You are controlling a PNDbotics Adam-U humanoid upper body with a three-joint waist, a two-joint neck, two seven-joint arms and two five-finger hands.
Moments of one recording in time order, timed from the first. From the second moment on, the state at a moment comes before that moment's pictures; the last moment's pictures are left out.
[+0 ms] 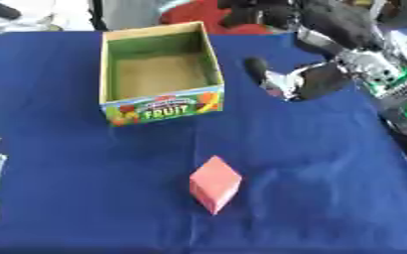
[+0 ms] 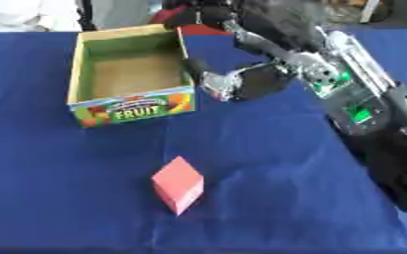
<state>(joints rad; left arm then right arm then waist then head) -0.40 0.32 -0.10 -1.98 -0.01 -0.31 0.26 -0.73 -0.60 0.33 -1.76 0.50 -0.42 0.11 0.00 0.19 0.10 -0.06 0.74</state>
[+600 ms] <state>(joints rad) -0.40 0.32 -0.10 -1.98 -0.01 -0.31 0.26 -0.69 -0.63 0.30 -1.78 0.48 -0.39 0.11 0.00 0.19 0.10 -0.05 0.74</state>
